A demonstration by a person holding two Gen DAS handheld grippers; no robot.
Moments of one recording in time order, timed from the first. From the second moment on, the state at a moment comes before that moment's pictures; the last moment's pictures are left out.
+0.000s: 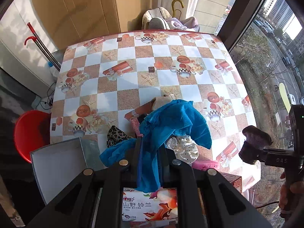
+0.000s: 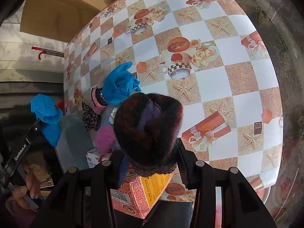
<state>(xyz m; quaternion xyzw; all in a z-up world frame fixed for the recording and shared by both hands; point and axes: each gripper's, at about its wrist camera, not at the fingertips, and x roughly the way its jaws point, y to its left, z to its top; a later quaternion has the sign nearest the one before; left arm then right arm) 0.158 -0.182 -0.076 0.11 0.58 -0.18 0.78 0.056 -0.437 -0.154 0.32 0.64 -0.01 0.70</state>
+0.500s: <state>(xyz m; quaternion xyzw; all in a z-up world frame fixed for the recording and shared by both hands) 0.098 -0.066 -0.049 0.04 0.57 -0.09 0.82 0.067 -0.323 -0.093 0.25 0.62 0.10 0.74</state>
